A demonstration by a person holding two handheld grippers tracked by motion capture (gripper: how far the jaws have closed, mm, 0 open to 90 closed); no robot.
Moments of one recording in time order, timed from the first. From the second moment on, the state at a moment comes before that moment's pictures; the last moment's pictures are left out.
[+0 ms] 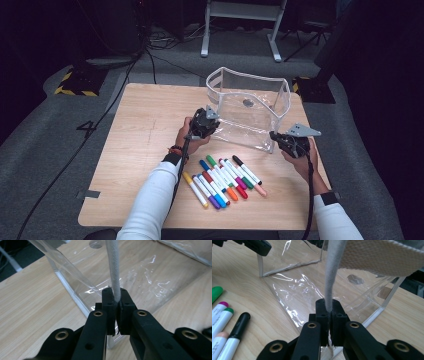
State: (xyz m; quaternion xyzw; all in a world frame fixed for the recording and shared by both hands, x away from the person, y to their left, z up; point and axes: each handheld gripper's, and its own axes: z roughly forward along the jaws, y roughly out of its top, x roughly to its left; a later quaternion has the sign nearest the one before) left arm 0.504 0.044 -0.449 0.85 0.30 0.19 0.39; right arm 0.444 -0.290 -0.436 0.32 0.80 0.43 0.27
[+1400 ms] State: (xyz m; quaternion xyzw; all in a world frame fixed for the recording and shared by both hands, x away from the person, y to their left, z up) left arm 0.439 0.081 -0.449 0.87 0.24 0.16 0.41; right arm 0.403 -0.294 -0.440 0.30 0.81 0.45 0.24
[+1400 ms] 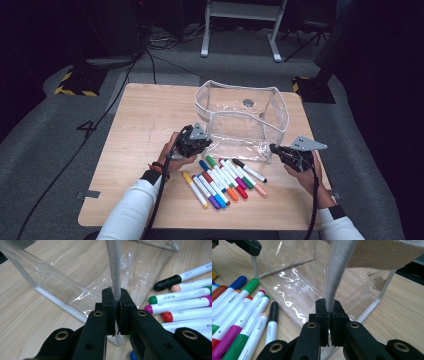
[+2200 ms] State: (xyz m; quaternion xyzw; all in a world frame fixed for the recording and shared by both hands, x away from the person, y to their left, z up) left arm 0.404 0.130 -0.448 0.86 0.26 0.19 0.39; right arm 0.386 -0.303 -0.443 0.31 0.82 0.43 0.21
